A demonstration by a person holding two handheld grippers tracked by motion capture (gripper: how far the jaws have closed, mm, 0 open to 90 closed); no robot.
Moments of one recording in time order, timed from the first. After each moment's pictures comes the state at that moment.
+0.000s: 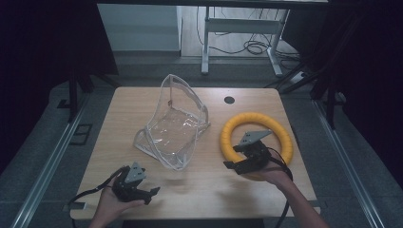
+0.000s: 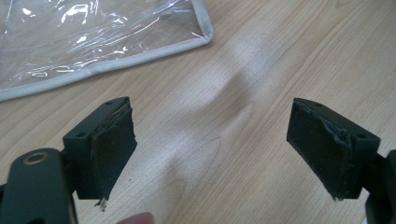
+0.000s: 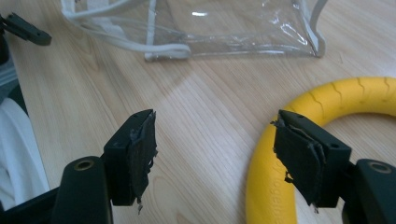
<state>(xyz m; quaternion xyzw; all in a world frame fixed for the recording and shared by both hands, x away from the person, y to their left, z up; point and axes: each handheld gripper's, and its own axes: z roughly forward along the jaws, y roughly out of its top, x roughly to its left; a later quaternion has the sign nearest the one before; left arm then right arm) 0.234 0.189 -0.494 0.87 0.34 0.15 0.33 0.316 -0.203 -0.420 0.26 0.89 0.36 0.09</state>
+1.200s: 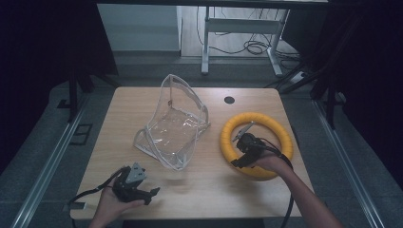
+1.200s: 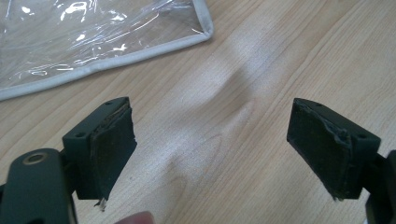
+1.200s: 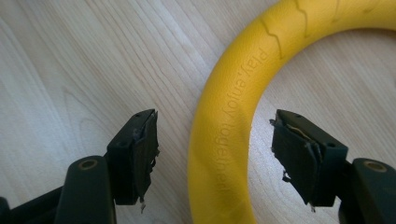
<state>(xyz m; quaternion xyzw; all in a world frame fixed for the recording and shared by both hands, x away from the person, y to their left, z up) 0.234 0.189 -0.495 0.87 0.34 0.15 0.32 0.365 -0.199 -0.456 0.28 0.94 0.18 0.06</state>
